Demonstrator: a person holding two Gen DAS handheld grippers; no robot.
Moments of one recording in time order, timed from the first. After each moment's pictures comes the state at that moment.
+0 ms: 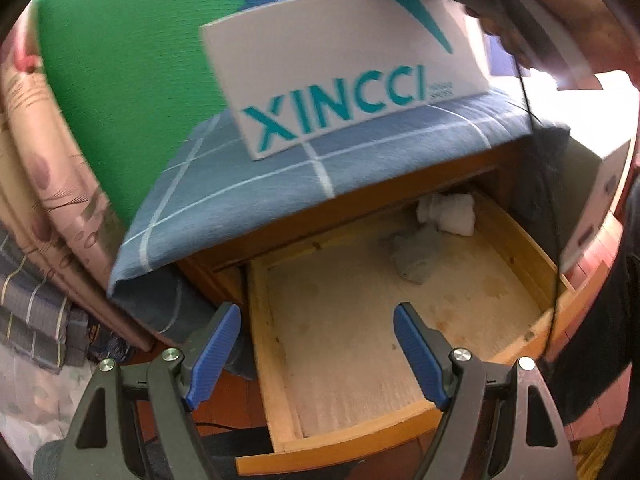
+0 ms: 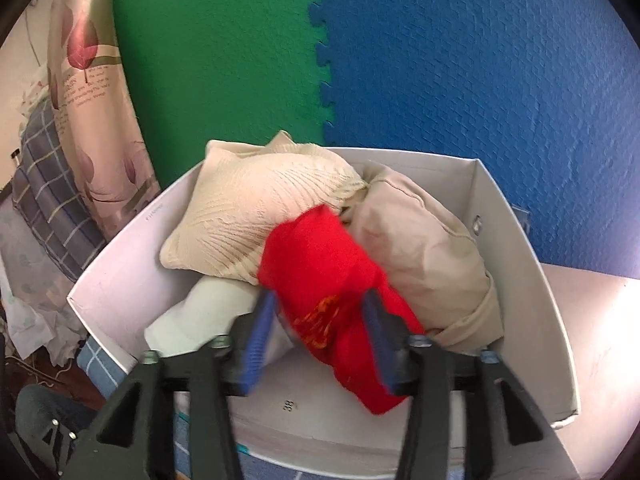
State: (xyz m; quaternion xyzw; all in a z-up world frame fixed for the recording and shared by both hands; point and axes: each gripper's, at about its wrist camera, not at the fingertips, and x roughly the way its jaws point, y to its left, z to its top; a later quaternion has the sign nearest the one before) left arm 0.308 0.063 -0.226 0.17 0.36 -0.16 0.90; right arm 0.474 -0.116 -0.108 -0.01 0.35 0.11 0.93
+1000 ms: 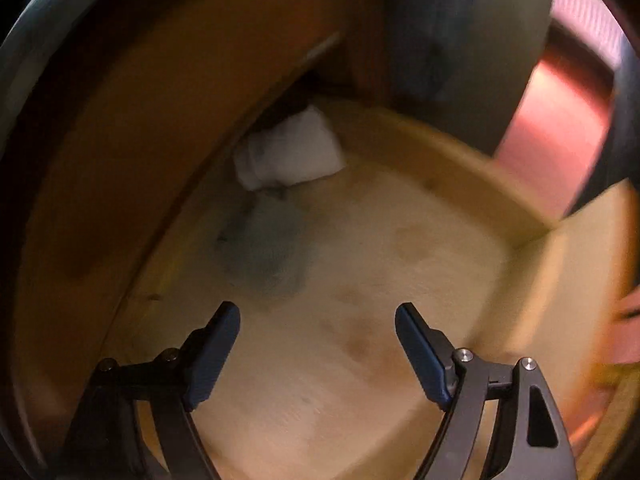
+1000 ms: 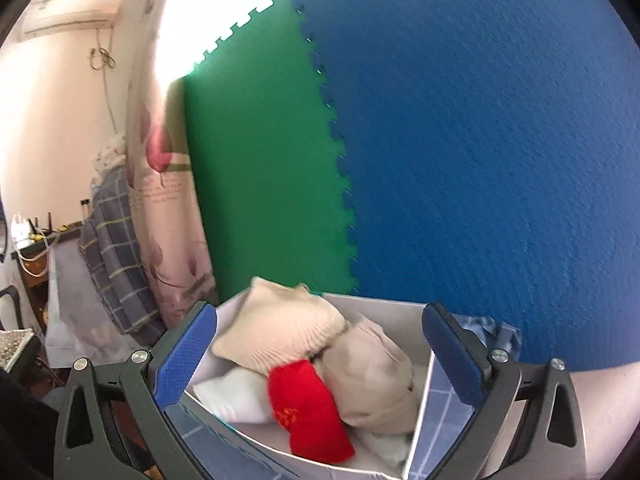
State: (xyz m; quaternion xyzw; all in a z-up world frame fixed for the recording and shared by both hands) left arm 0.376 -0.103 -0.329 0.39 0.45 -0.33 0.73; right arm 0.418 -0.204 -0.016 0.02 0.15 0.23 0.96
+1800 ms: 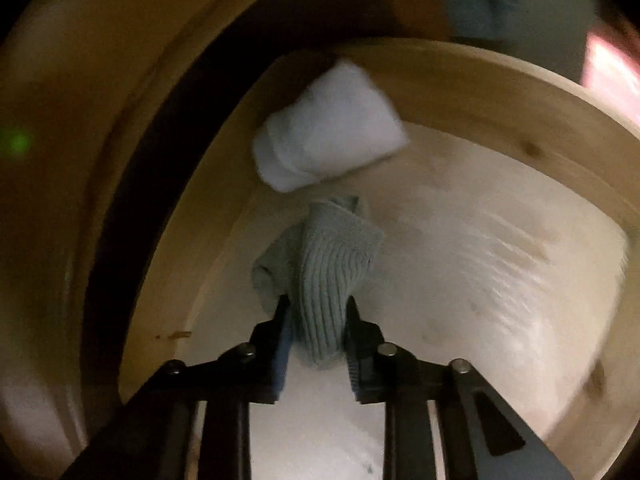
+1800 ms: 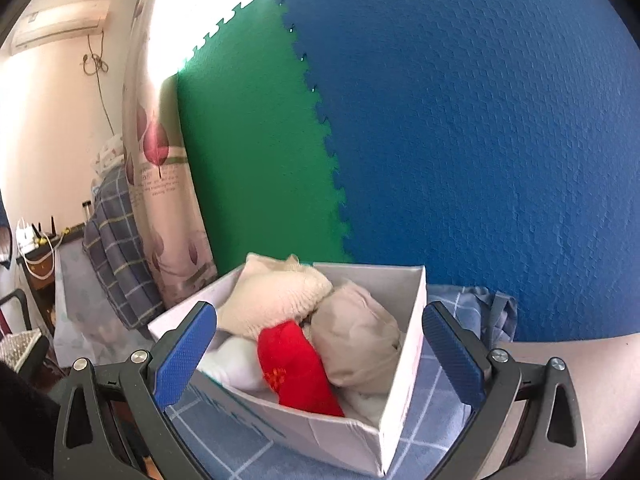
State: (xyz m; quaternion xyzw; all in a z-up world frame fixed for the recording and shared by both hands) left arm 0.403 -0.108 -0.394 0.46 0.39 -0.29 0.75; right arm 0.407 -0.234 -0.045 0.03 0.18 0.22 0.96
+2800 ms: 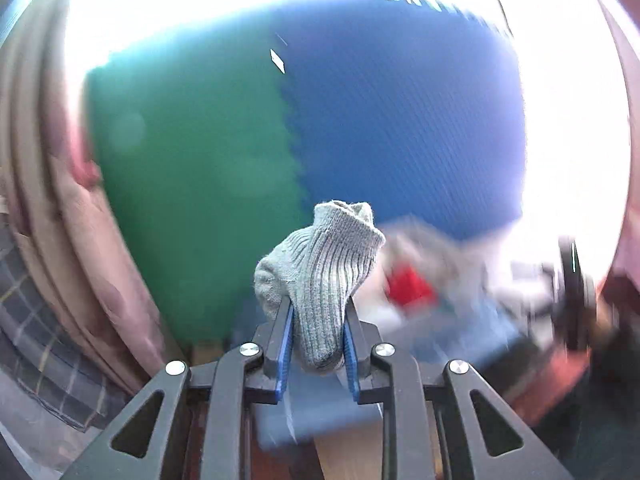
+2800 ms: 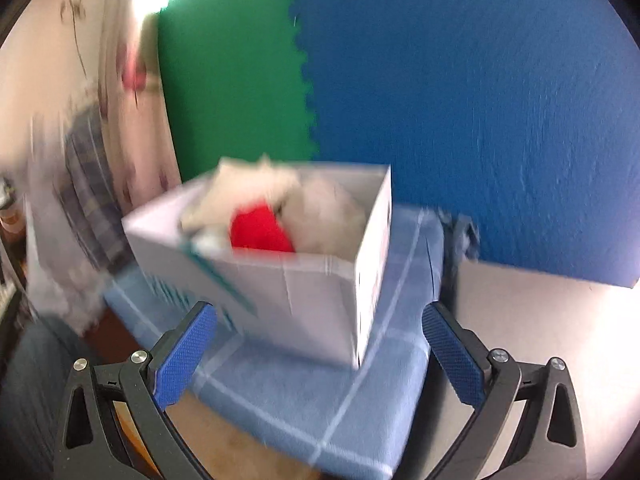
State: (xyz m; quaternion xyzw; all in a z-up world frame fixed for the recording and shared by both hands) left arm 0.331 0.118 0.042 0.08 0.21 -0.15 0.96; right arm 0.359 -0.231 -0.101 -0.03 0.29 0.16 0.94
